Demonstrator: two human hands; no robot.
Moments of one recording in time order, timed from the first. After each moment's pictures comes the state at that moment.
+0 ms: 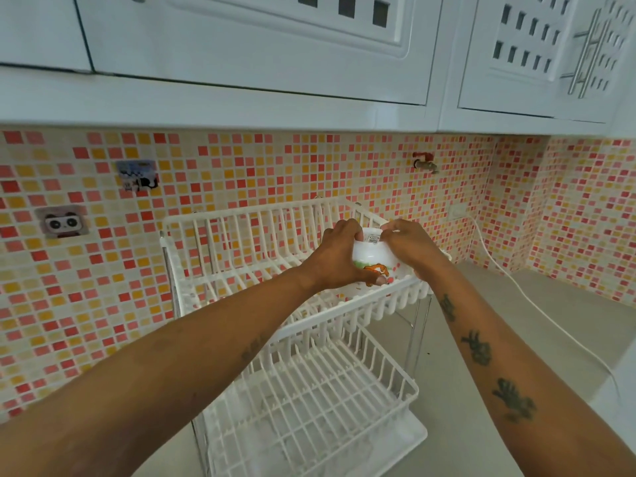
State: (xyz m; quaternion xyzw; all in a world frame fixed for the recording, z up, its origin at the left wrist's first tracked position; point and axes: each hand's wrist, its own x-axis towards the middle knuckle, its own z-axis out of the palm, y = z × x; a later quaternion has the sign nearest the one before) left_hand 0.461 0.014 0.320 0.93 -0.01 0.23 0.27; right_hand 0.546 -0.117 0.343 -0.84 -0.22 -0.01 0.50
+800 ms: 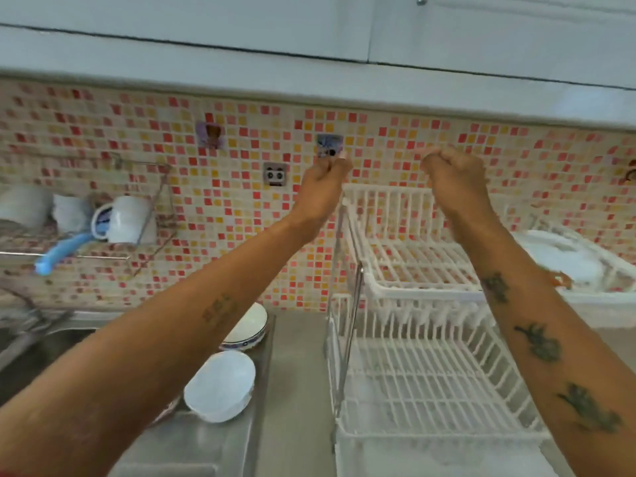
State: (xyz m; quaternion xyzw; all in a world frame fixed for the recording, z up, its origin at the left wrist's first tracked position) left_hand 0.246 0.129 0.369 0.68 0.20 0.46 0.54; right_hand 0.358 -0.005 0.407 -0.66 -0.43 -0.02 0.62
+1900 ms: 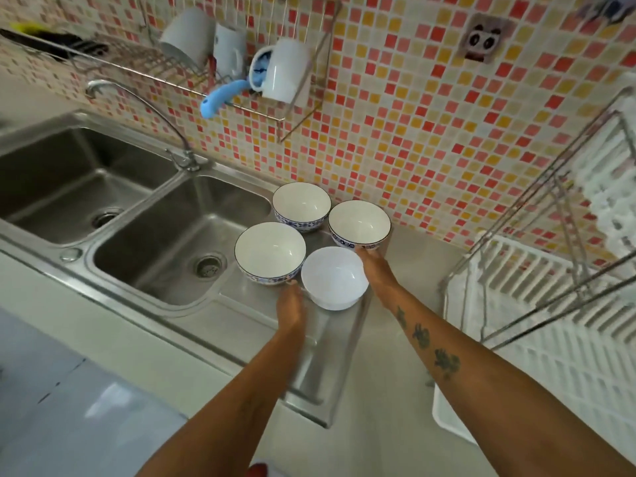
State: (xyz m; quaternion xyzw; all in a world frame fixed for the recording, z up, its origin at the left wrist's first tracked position) left_hand 0.045 0.141 -0.005 0.14 0.61 0.47 0.62; right_hand 0.190 0.173 0.069 -0.69 -0.44 0.44 0.37
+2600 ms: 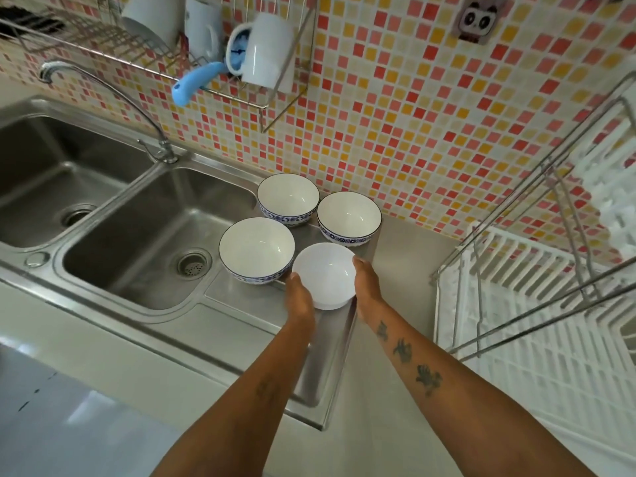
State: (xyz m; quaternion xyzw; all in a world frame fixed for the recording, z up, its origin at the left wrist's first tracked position) left_hand 0.081 0.156 0.000 0.07 0.54 0.50 0.67; right_hand 0.181 0.167 0.023 -0.72 -0.24 0.47 0.45
